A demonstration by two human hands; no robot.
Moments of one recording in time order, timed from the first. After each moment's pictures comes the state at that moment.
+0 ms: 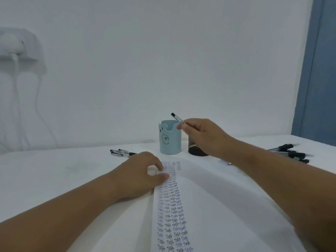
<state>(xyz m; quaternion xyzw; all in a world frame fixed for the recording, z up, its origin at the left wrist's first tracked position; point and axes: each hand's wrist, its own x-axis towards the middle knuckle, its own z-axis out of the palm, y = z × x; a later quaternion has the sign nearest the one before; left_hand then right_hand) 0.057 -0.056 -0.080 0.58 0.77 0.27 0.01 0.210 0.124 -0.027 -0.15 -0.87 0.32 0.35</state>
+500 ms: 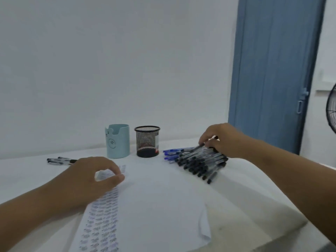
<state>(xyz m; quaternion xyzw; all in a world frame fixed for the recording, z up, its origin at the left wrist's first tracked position) 0.095 -0.056 -0.072 0.61 0.72 0.33 -0.02 0.396 0.186 -0.012 -0.33 -0.91 0.06 0.25</state>
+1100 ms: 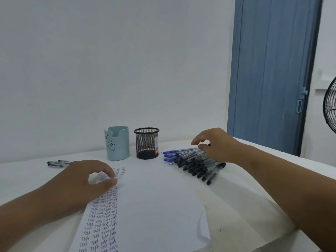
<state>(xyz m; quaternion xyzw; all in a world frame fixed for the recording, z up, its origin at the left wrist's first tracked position) 0.086 -0.060 -0.076 0.60 0.72 0.34 -0.03 0.381 0.192 -0.029 -0.32 -0.91 0.06 0.27</state>
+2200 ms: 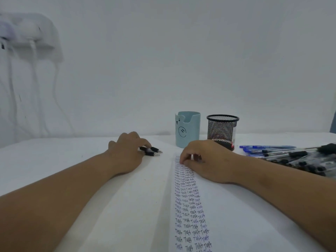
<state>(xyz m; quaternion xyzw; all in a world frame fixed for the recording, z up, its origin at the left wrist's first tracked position) -0.016 -0.050 -0.076 0.47 0.86 0.15 -0.11 0.183 0.118 -0.077 -0.05 -0.97 0.11 0.20</state>
